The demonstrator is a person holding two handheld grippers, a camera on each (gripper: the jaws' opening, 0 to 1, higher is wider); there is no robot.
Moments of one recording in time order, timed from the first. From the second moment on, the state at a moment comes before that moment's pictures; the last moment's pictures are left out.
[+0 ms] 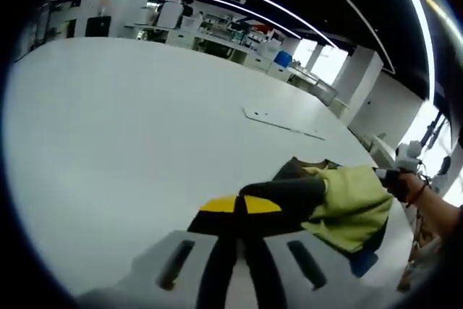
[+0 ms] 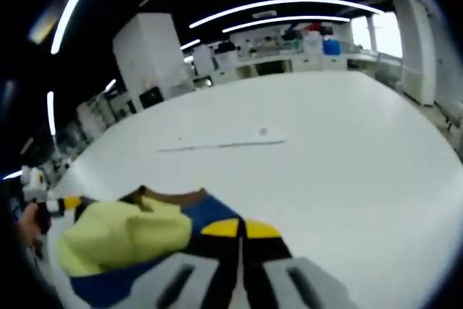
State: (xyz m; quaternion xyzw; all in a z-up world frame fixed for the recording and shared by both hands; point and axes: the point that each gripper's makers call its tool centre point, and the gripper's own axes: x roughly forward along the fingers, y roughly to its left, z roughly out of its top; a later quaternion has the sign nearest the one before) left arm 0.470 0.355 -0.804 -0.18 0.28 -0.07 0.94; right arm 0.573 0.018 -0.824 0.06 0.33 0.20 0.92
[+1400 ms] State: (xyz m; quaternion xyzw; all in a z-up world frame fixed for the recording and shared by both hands) left arm 0.407 0.269 -0.778 -0.11 0.27 -0.14 0.95; right arm 0.408 0.094 -0.769 0.06 0.33 0.27 0.90
